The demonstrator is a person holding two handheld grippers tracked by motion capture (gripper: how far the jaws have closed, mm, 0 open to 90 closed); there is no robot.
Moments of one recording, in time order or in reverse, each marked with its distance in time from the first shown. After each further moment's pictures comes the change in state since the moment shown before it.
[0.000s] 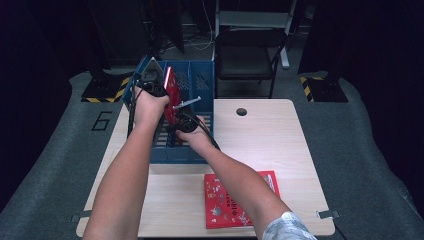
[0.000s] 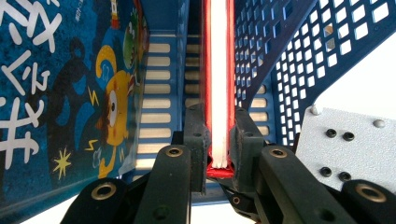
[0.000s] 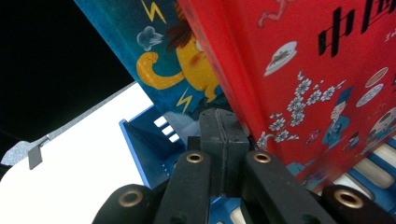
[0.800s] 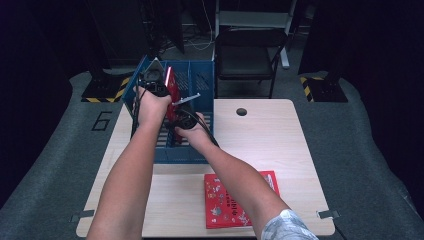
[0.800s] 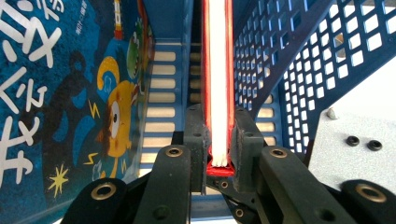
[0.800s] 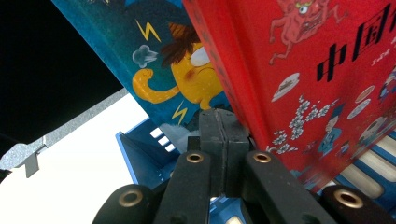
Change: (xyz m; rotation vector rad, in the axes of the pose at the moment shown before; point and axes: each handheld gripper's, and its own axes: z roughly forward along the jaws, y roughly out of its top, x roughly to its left) left arm -0.004 0.004 0.010 -0.035 0.039 -0.015; right arm -0.001 0.010 0.000 -0.007 -0.007 0.005
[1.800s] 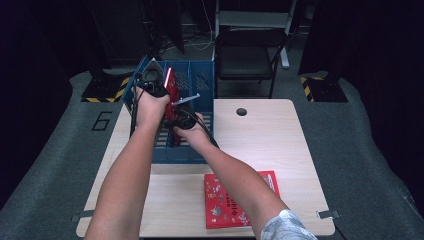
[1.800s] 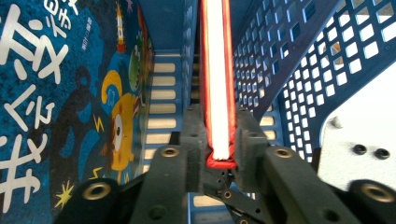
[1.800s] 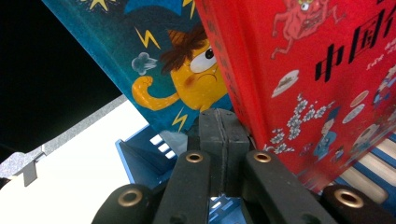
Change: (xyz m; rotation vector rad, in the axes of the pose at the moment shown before) left arm 0.008 0.000 0.000 -0.029 -0.022 0.042; right arm 0.002 0.000 0.002 -0.025 -0.013 0.012
